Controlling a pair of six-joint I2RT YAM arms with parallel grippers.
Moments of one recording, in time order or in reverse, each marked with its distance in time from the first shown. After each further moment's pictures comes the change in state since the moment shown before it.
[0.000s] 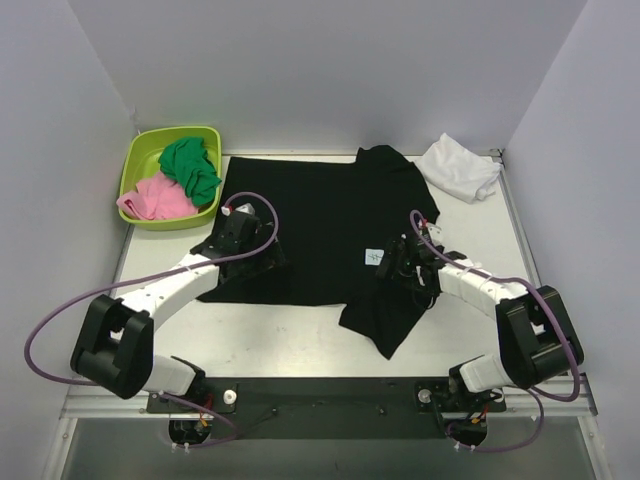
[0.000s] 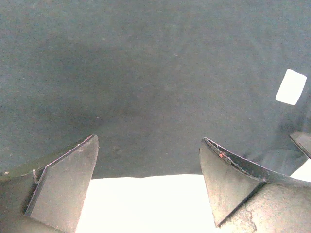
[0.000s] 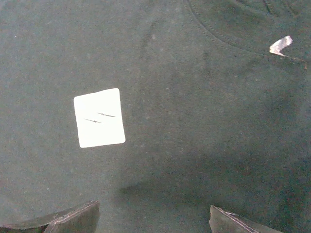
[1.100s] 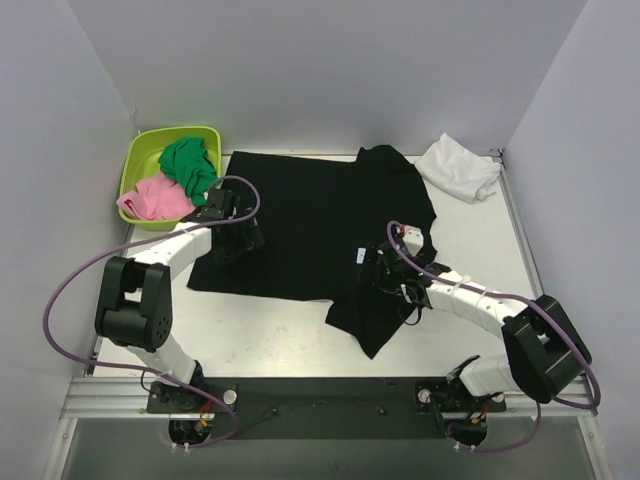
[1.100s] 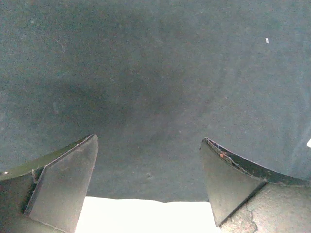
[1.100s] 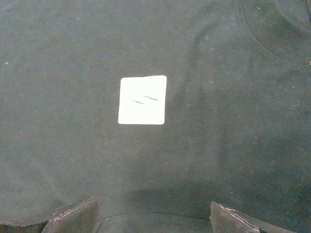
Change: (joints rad) left arm 0.218 0.208 0.205 -0.114 0.079 0.150; right arm 0.241 -0.074 -0.013 0.049 0.165 0.084
